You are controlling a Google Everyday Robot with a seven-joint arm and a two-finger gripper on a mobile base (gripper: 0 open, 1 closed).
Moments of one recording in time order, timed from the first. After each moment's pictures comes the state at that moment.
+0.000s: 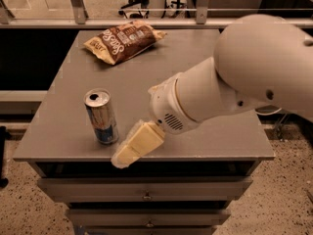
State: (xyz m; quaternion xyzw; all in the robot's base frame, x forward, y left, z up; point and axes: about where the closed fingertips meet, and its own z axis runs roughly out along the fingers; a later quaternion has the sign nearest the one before) arm 0.422 0.031 0.896 -0.53 0.76 0.21 0.32
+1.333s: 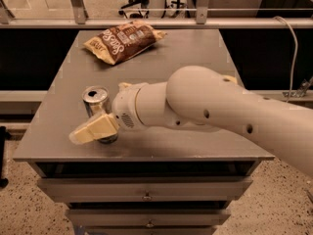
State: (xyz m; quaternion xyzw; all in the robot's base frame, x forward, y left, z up) arm 0.489 0.121 0.871 -0.43 0.73 0.28 0.44
